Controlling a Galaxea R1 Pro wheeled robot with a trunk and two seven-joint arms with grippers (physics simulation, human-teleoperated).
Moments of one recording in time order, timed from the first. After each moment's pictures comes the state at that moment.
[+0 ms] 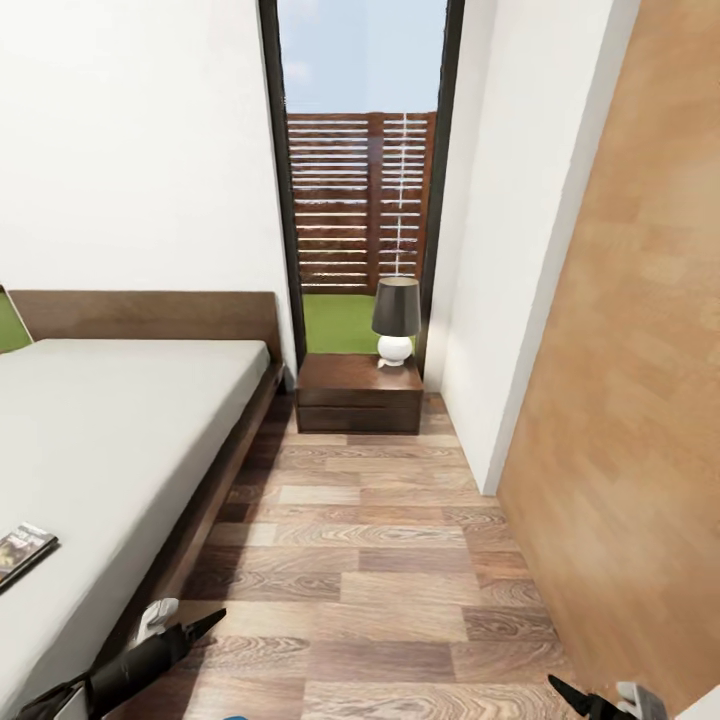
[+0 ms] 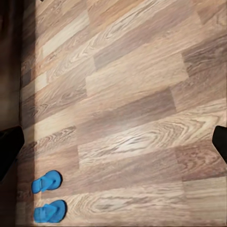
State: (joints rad) left arm -0.50 0.29 0.39 -0.18 0.17 0.12 -1.07; right arm -0.34 -0.34 -0.54 -0.19 -0.12 0.03 0.88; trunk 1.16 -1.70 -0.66
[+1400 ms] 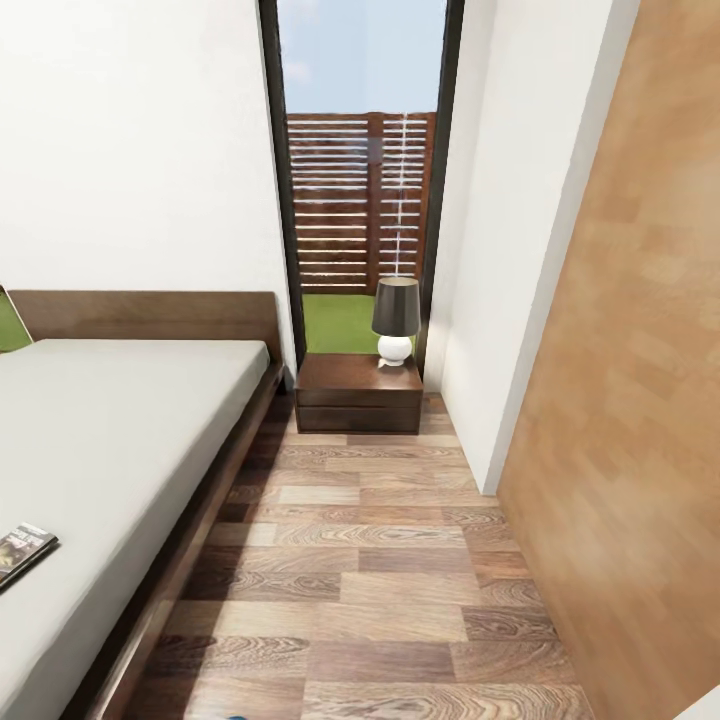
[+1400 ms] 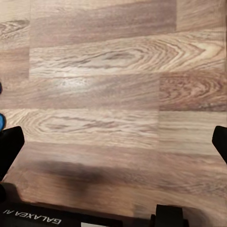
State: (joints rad) left arm -0.41 0.07 0.03 -0.02 -0.15 -0.19 -0.24; right arm -0.34 -0.09 -0.54 -0.09 0.39 -0.13 0.43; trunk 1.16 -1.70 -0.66
